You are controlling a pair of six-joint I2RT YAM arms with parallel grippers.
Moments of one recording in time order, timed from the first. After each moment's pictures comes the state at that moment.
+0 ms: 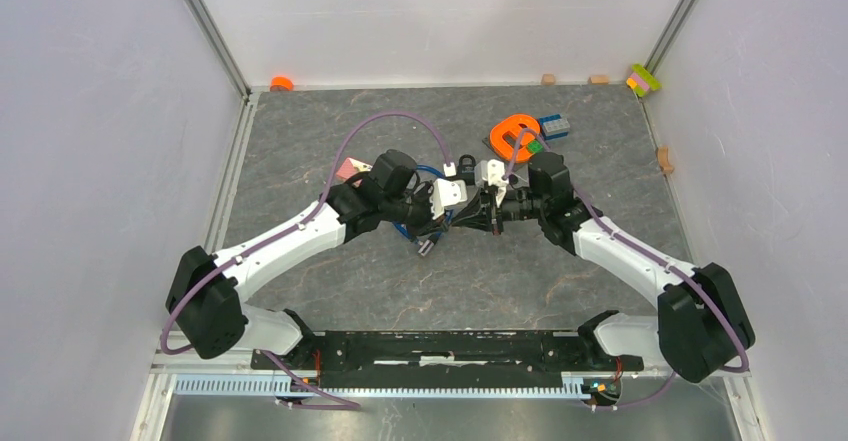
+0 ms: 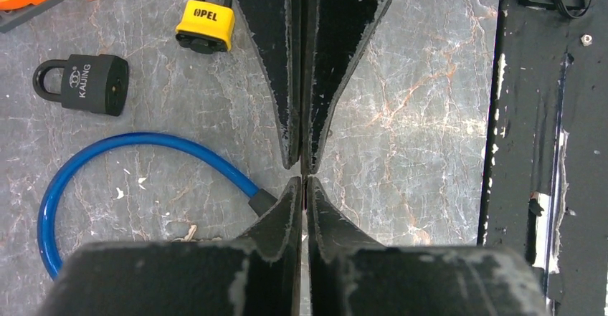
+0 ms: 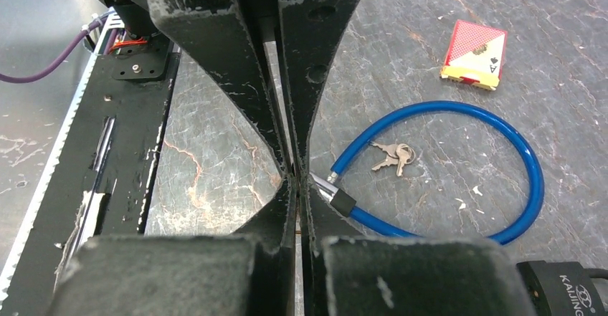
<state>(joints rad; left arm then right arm) -0.78 1.37 1.05 -0.39 0.50 0.46 0.49 1.27 0.72 0.19 -1.02 -0.31</state>
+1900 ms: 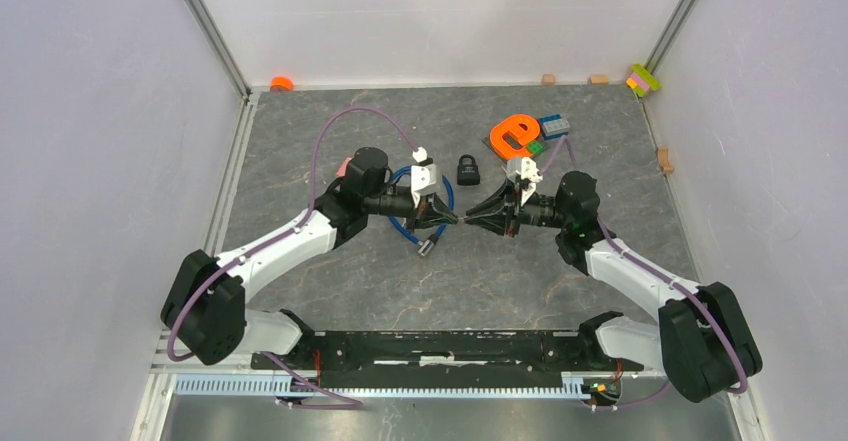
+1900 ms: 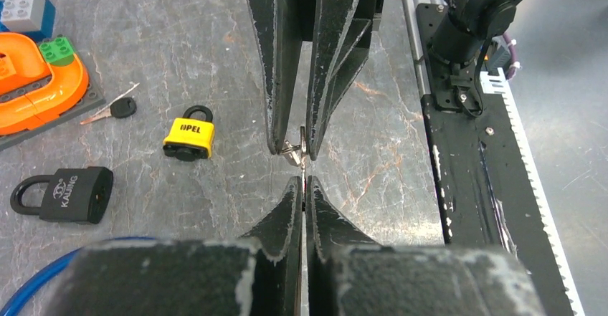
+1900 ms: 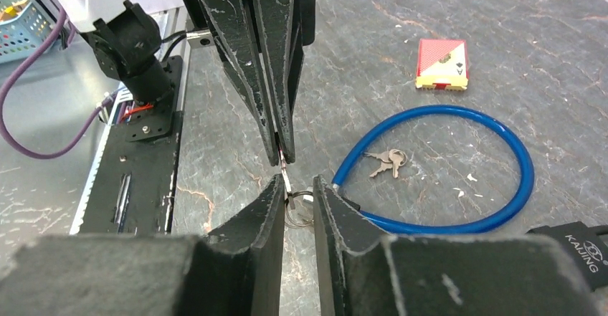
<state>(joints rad) -0.65 1.34 0.86 0.14 0.89 0.23 0.38 1.18 0.49 0.66 -1.02 0.11</state>
